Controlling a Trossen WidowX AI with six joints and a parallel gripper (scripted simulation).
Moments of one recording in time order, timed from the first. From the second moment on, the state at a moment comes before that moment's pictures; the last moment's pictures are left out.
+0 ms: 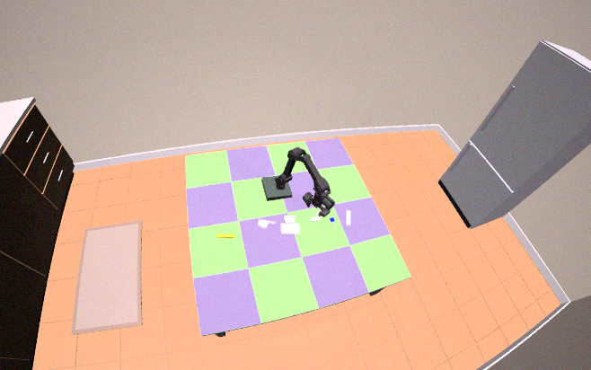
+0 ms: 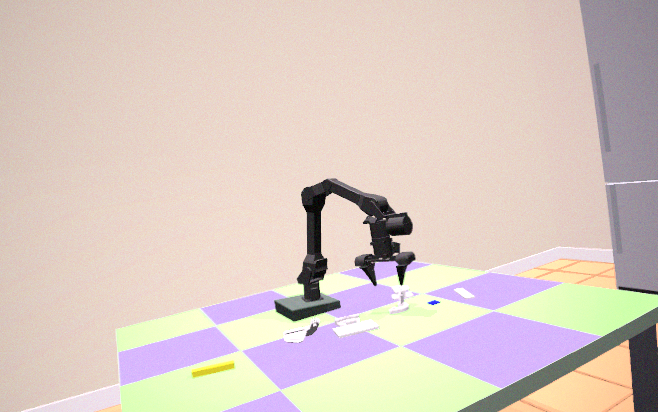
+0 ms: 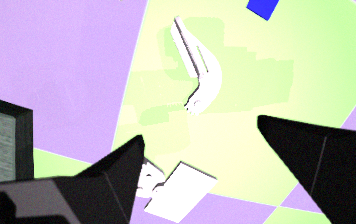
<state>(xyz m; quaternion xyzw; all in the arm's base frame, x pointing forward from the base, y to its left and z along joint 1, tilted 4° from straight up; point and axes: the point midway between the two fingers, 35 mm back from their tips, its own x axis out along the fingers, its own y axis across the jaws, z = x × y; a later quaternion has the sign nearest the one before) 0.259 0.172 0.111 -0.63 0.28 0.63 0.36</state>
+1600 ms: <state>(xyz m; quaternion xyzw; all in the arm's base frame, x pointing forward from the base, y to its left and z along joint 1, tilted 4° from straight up) 0.259 0.172 0.111 -0.63 0.28 0.63 0.36</state>
